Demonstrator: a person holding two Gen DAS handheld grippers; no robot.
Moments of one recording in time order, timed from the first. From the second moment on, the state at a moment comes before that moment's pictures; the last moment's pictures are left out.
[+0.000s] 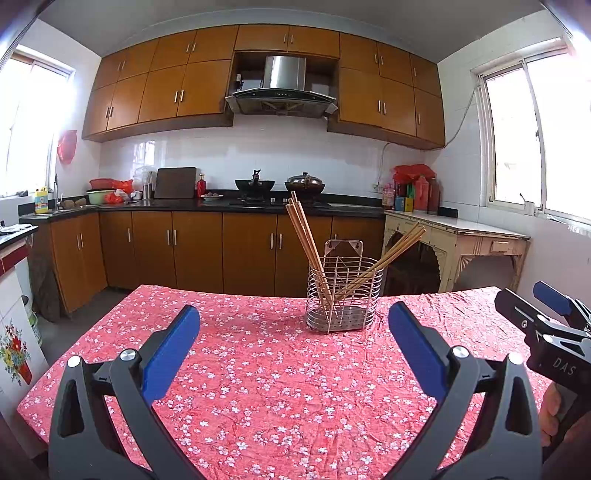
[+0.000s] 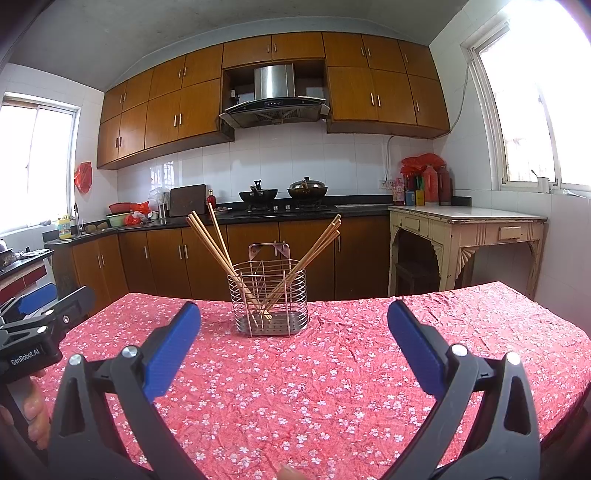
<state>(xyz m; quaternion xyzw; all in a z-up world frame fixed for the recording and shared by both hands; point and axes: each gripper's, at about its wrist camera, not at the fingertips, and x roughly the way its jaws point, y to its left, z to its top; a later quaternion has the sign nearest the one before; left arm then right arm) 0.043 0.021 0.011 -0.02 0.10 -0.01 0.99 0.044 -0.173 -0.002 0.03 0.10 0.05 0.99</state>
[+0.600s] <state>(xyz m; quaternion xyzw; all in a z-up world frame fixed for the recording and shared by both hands) 0.042 0.022 0.009 -0.02 0.11 -0.01 0.99 0.045 -0.172 -0.004 0.03 0.10 0.05 0.99</state>
